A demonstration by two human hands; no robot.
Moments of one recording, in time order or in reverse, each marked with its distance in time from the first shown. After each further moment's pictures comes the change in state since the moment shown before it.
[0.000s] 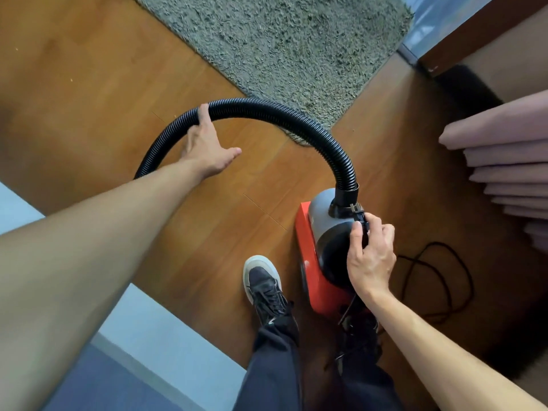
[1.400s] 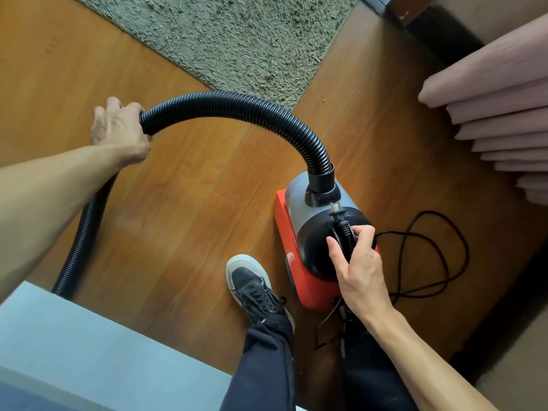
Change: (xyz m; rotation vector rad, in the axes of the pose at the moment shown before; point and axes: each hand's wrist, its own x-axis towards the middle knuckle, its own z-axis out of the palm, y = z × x) left_hand 0.076 -0.032 0.010 0.477 0.083 0.135; right_hand -0.022 0.038 -0.007 0.224 -0.226 -0.074
